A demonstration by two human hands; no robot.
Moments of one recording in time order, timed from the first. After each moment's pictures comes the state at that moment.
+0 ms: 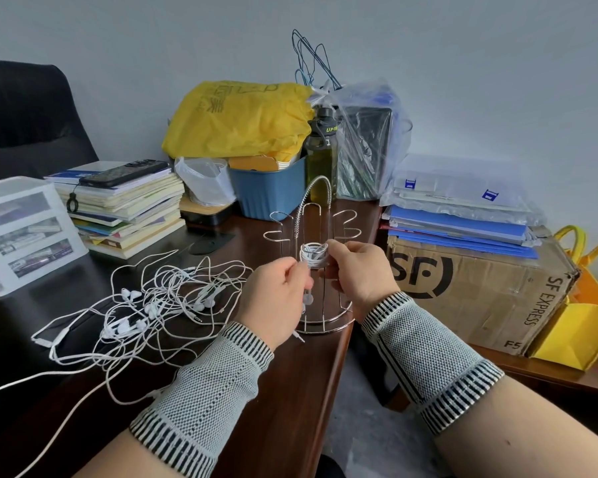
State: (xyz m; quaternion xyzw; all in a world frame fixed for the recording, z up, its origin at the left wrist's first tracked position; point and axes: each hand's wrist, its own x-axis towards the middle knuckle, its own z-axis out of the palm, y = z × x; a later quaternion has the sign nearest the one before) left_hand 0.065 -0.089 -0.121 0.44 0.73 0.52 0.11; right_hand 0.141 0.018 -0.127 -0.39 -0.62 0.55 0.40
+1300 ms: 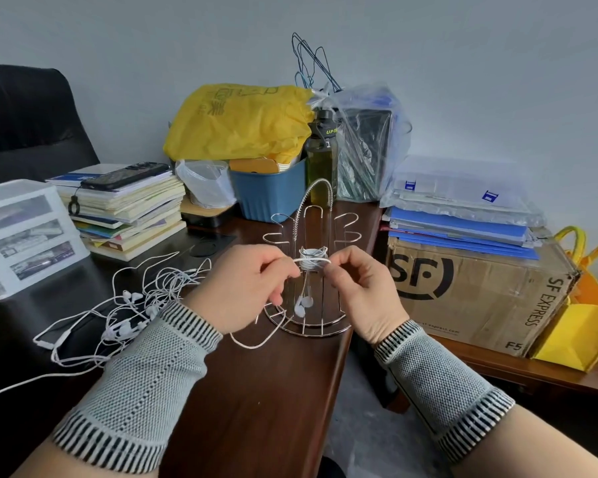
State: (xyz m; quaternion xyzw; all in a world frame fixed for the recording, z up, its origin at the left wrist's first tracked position) left_hand 0.035 -0.119 -0.083 0.56 0.73 0.37 0.09; right_hand 0.162 0.005 -0.149 -0.22 -0.73 0.45 0.46
